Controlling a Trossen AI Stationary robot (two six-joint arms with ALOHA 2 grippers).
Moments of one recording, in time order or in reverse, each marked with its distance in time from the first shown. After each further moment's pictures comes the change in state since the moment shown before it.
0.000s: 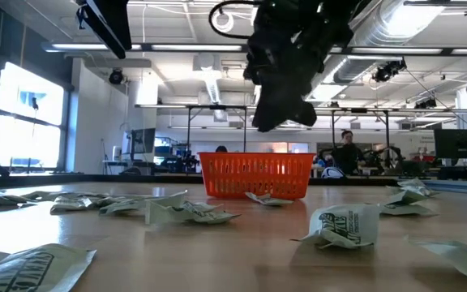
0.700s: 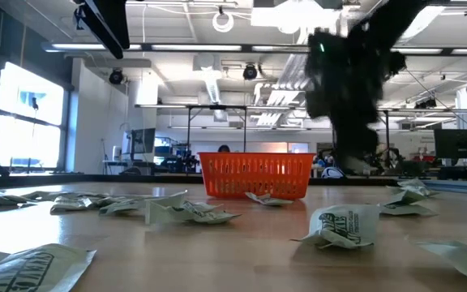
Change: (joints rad) left arm 0.000 0.000 0.000 -0.003 0.036 -0.025; right arm -0.111 -0.206 -0.353 -0.023 -0.134 -0.074
